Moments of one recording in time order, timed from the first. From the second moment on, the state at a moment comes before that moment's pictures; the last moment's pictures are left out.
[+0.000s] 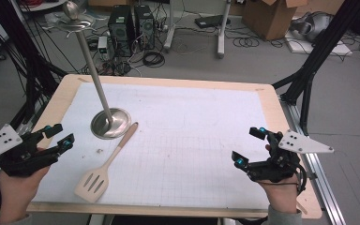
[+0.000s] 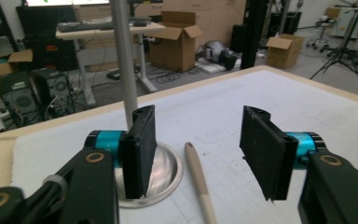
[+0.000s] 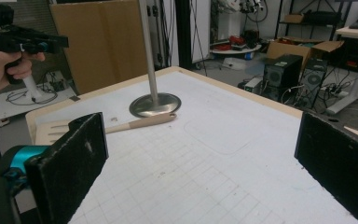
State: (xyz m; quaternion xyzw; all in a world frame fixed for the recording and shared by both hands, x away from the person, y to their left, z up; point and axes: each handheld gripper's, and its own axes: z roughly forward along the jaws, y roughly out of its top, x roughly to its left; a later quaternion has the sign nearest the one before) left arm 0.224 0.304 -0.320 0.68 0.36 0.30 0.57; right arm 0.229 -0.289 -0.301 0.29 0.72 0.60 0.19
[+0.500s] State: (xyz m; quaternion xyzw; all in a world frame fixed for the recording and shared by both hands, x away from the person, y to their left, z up) left arm 0.237 0.286 -0.338 0.71 0.36 0.30 0.53; right arm 0.227 -0.284 -0.306 0.28 0.74 0.58 0.18
